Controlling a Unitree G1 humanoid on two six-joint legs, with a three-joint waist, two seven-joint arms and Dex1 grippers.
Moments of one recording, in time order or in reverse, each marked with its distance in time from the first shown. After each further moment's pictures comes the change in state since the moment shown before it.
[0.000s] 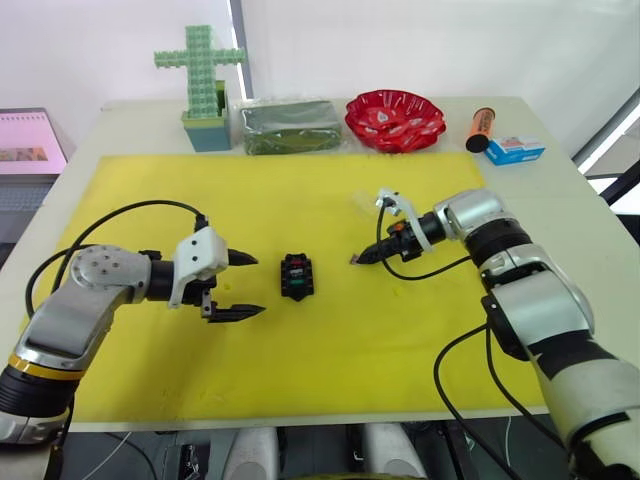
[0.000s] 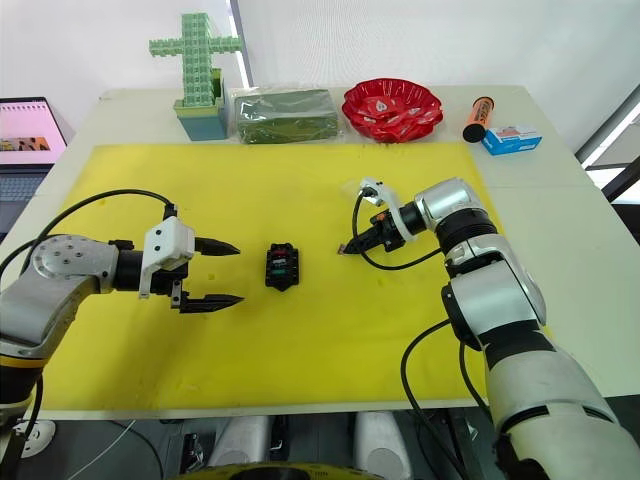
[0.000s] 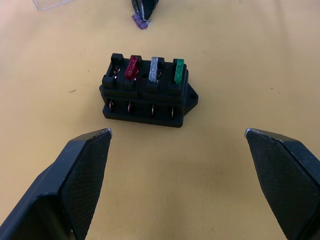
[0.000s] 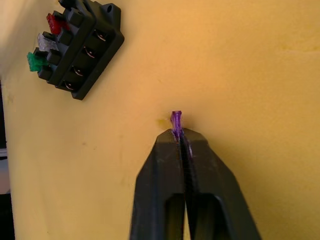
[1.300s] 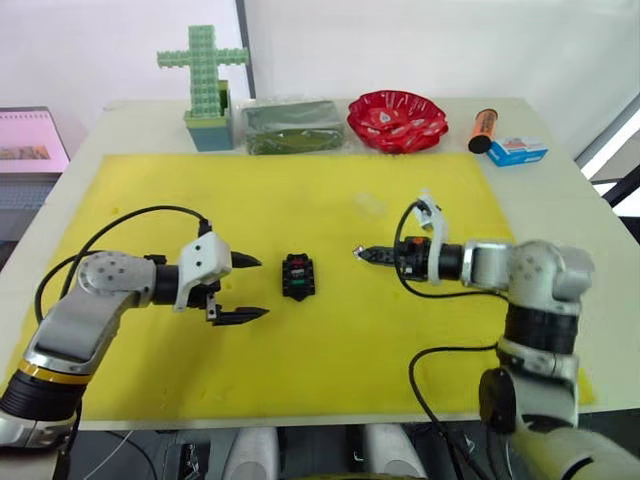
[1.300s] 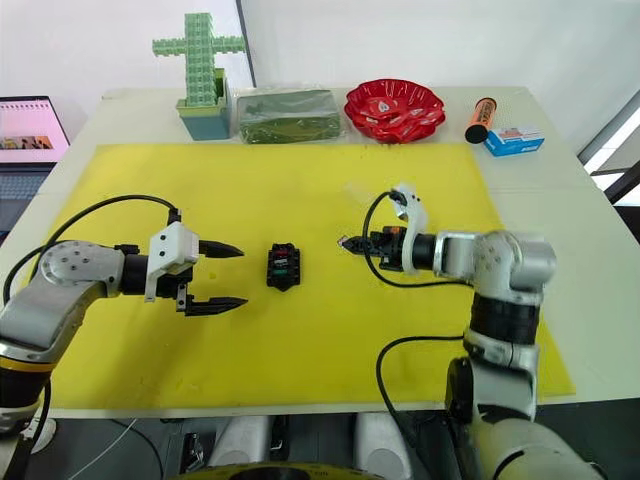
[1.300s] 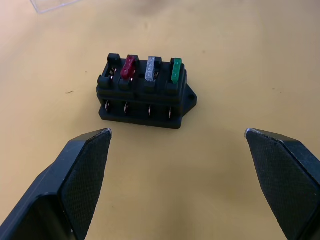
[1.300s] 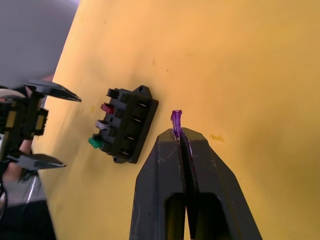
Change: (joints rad) left arm 0.014 -0.036 -0.005 0.011 0.019 -0.041 0.008; right arm 0.606 0.177 -0.721 -1.232 0.669 0.860 -1.046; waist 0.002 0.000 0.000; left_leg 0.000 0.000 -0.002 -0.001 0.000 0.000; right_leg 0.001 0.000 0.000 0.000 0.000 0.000
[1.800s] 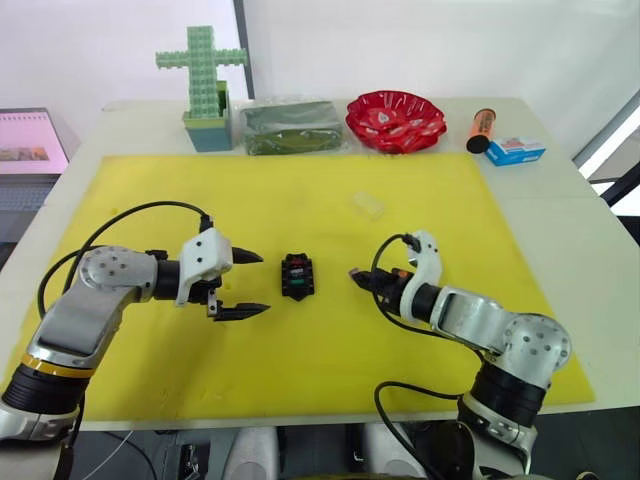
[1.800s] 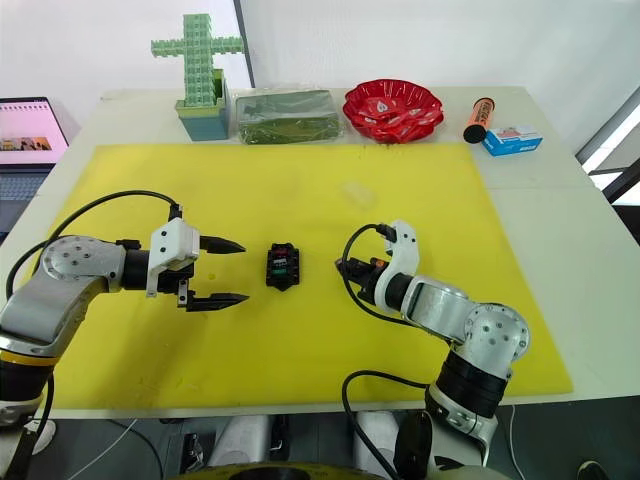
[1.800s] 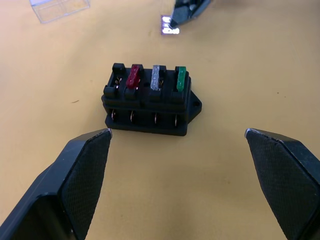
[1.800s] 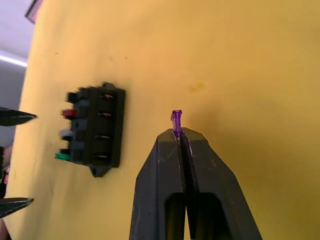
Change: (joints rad) left arm -0.024 -0.003 -0.009 0.022 0.007 -0.021 -0.016; right arm 0.189 0.290 -0.148 -0.195 0.569 0.000 -0.926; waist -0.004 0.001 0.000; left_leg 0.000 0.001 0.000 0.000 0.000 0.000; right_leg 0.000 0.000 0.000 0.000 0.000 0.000
